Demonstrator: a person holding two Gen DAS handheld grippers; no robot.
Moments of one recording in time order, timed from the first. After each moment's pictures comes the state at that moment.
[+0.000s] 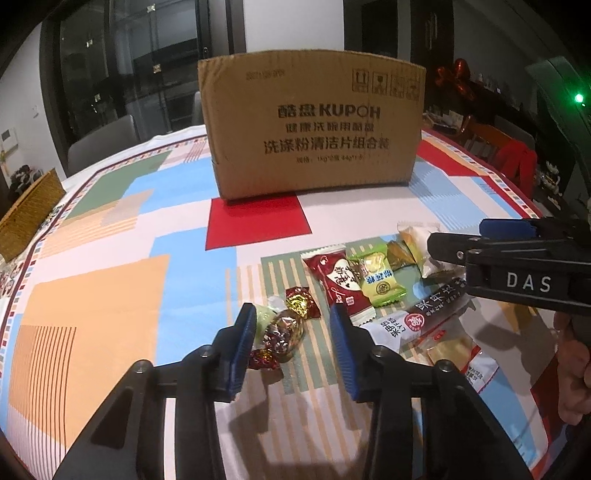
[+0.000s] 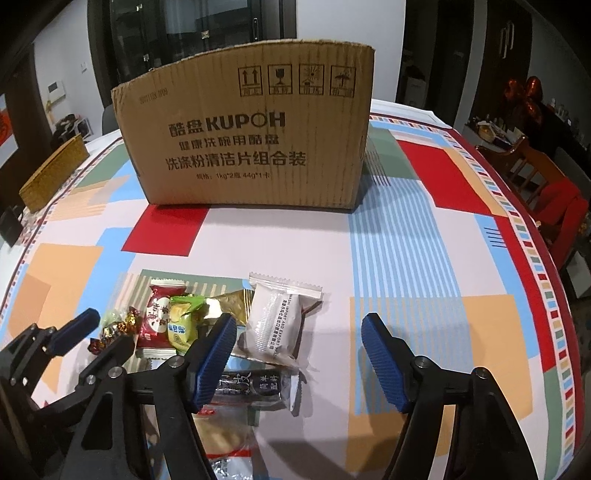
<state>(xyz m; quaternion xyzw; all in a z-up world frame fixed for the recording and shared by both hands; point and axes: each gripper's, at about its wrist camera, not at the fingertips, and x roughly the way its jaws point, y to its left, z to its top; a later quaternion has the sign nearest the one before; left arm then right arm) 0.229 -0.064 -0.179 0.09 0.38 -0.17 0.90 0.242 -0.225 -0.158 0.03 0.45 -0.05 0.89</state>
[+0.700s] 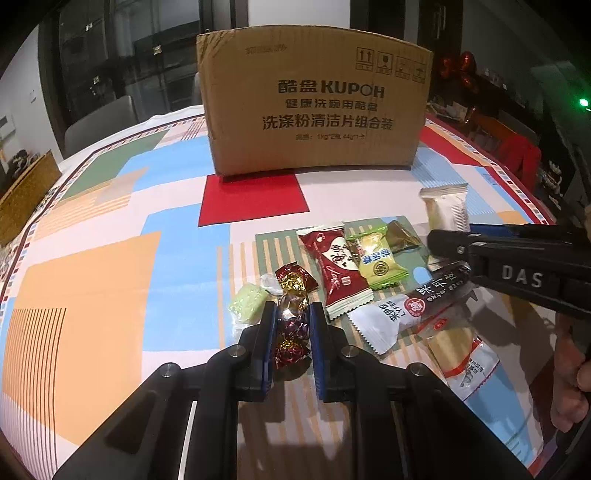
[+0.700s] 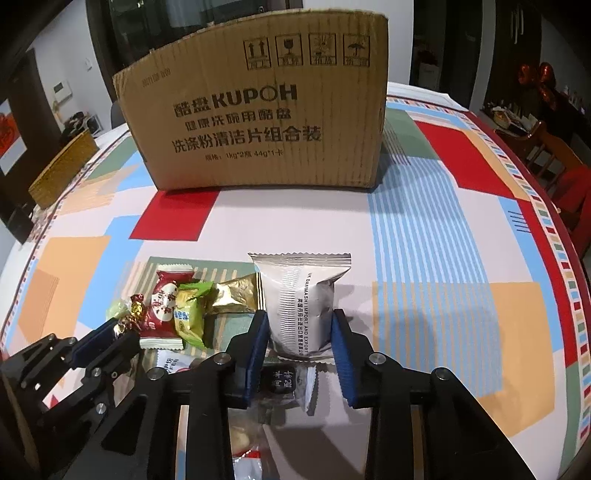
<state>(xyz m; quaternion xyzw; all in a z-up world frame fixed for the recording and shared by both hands) 0.232 -0.064 -0.188 0.08 0.42 -0.17 0.89 0.245 -0.222 -0.168 0.05 0.46 -0.02 0.88</state>
